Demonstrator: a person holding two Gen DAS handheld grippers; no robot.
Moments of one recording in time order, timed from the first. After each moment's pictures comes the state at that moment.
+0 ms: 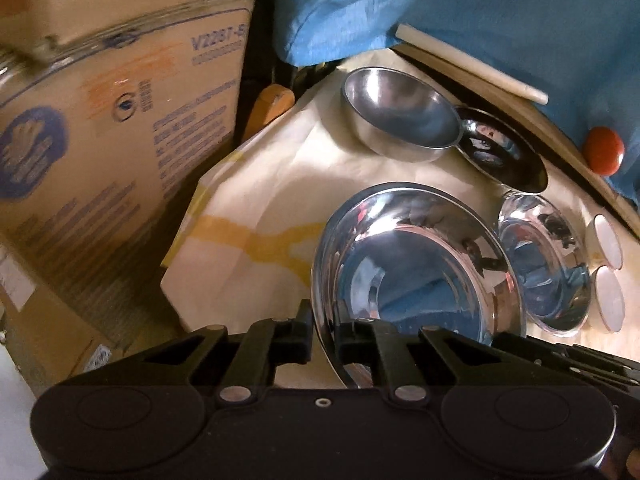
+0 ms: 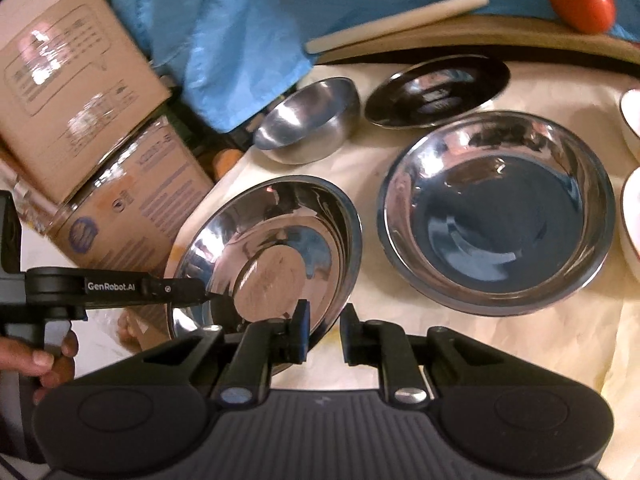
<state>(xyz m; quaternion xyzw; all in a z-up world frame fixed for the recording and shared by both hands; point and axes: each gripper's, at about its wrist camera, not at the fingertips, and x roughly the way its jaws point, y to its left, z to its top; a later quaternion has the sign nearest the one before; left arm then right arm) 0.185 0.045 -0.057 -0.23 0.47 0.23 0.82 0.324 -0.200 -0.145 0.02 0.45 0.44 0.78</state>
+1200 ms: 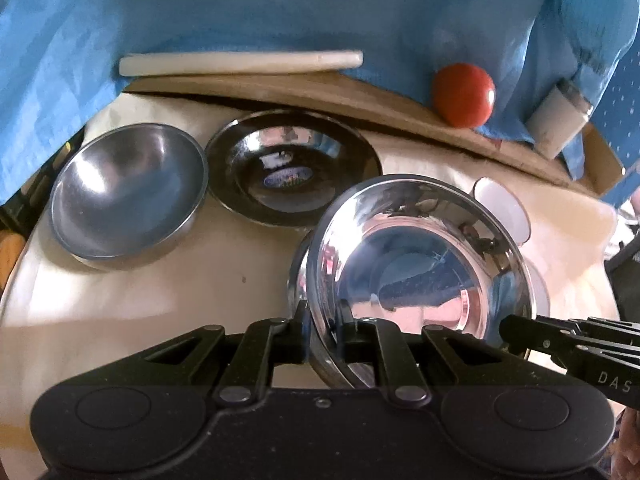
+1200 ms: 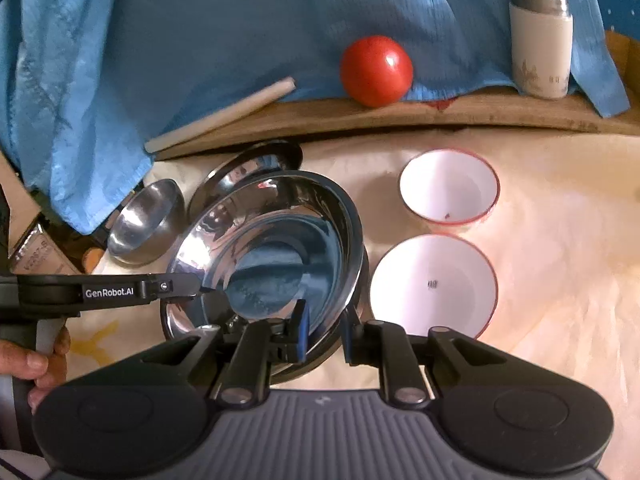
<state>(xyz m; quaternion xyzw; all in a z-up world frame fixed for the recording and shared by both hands) 0.342 -0.030 -0.072 -0.14 0.49 0.01 0.86 0.368 -0.284 -0.115 0.04 0.43 0.24 0.87</state>
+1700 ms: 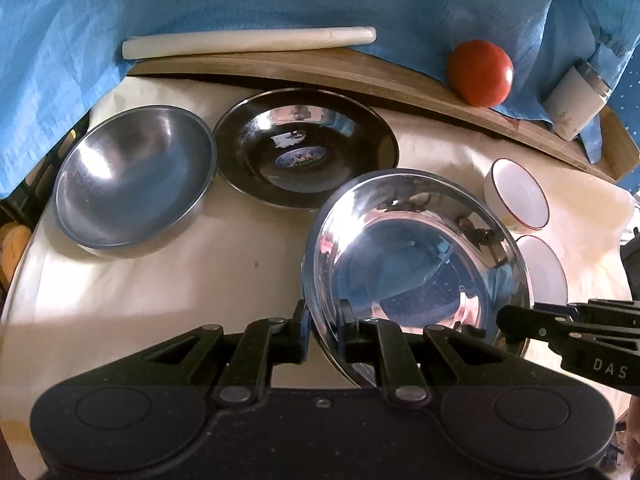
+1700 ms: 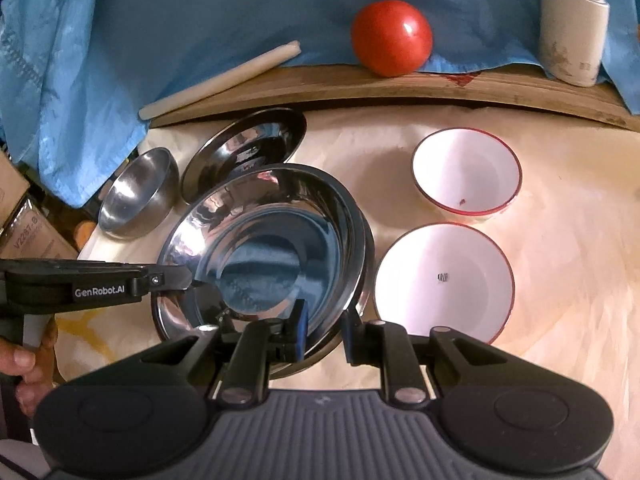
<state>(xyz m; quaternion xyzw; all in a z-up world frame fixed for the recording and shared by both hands) 0.348 -0.029 -0.073 -0.12 0.51 0.03 0.85 0.389 -0.271 -0.121 0.00 0.47 0.25 0.85</state>
